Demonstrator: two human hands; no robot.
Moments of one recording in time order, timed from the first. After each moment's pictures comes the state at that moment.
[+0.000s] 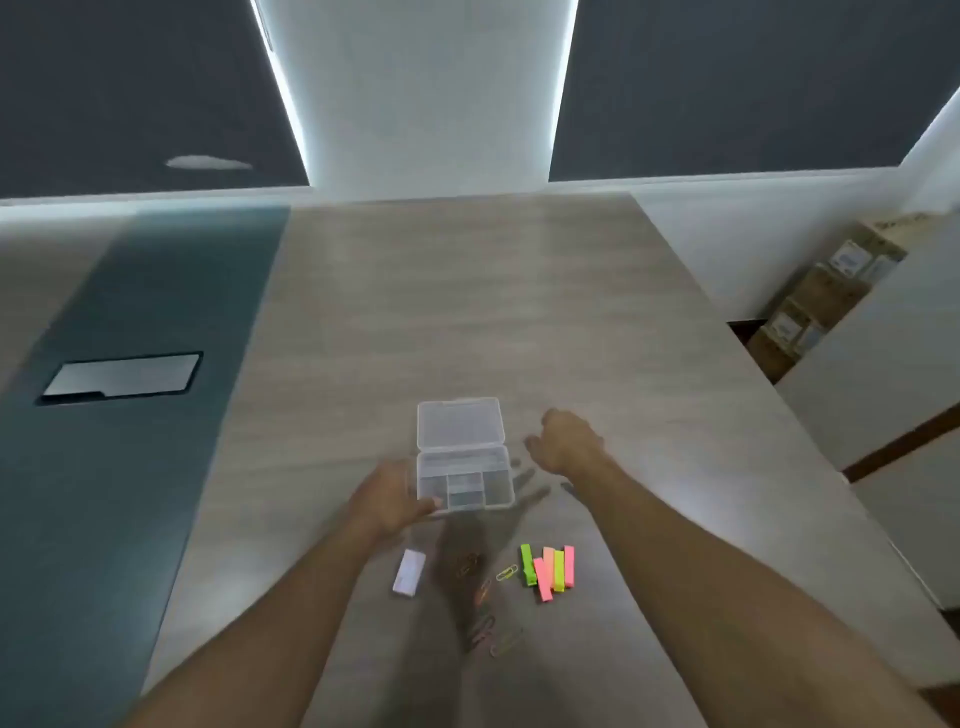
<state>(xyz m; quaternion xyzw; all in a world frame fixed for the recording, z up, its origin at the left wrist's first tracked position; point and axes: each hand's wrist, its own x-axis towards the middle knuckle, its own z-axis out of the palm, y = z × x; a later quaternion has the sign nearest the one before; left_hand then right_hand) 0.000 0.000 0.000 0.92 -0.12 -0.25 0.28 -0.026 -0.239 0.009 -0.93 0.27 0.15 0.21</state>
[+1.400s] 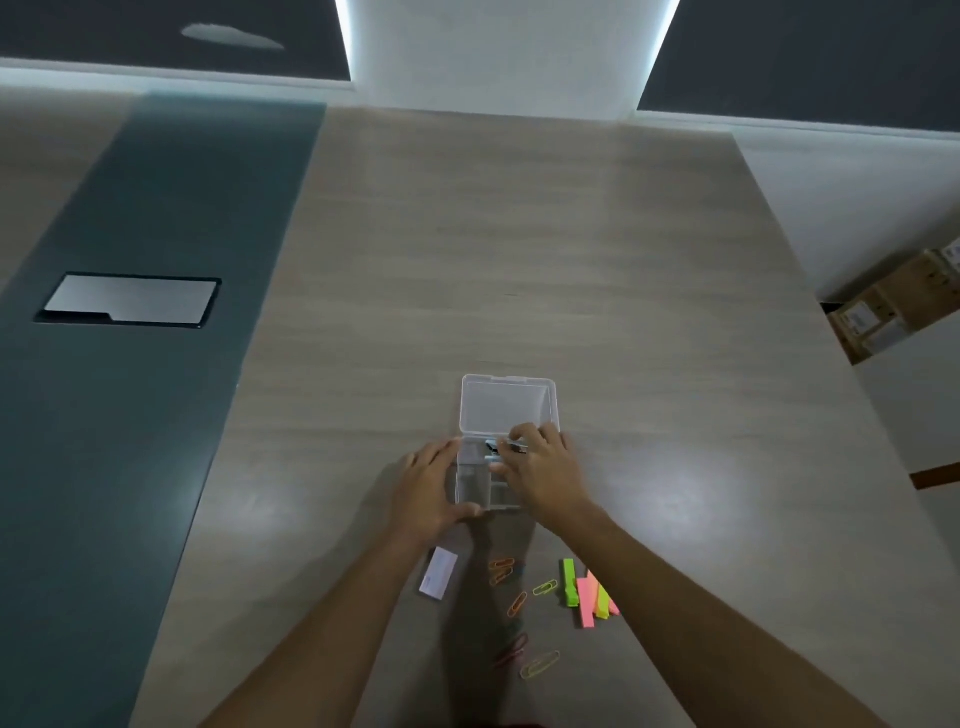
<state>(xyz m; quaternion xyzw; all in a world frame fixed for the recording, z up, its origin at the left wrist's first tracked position) 0.030 0.001 -0.090 0.93 -0.14 -0.20 0.28 0.001 -0.182 -0.082 -1.00 -0.05 0.03 0.04</state>
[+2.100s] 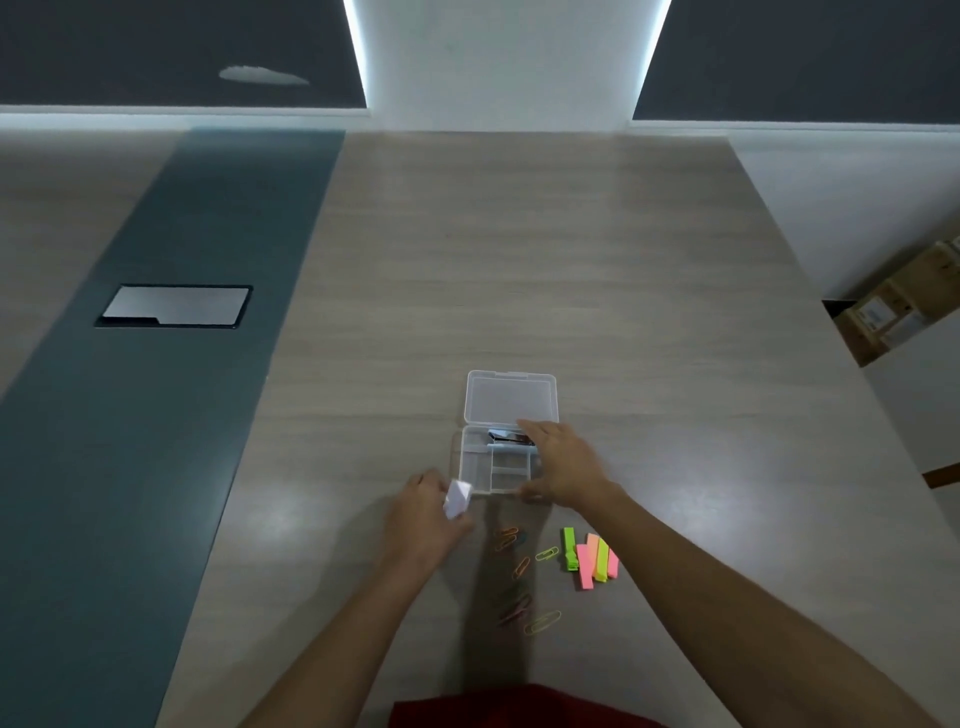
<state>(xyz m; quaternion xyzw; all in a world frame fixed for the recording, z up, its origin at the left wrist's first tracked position) -0.043 0.019 -0.049 0.95 -0.03 -0.15 0.28 -0.024 -0.195 -0.060 -0.97 0.02 0.17 0.19</state>
